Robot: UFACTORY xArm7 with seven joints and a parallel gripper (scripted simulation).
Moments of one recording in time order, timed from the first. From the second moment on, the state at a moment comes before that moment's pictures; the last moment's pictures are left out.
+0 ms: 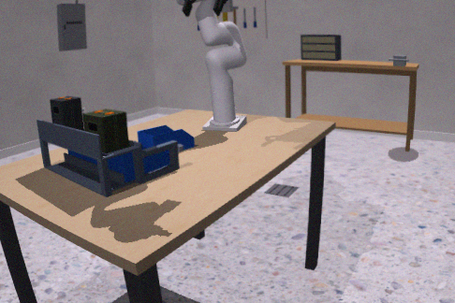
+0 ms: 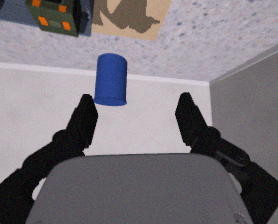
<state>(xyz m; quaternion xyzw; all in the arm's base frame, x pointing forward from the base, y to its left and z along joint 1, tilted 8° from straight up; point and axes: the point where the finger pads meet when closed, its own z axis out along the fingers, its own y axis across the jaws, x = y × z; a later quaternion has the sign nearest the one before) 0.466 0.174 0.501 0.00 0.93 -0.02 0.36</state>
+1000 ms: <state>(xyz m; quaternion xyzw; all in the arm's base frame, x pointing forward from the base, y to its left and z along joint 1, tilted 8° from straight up) 0.476 0.091 0.442 0.03 0.96 -0.04 0.29</state>
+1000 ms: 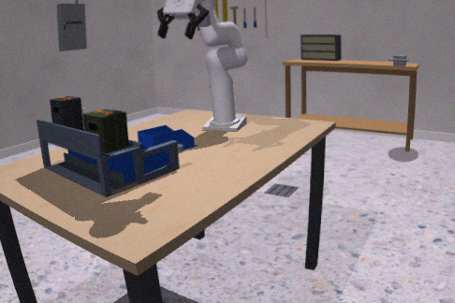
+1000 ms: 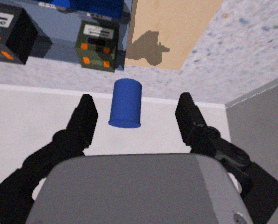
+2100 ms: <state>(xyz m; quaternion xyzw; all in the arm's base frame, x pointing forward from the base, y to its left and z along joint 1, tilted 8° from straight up) 0.468 0.024 0.390 0.06 0.97 -0.04 0.22</state>
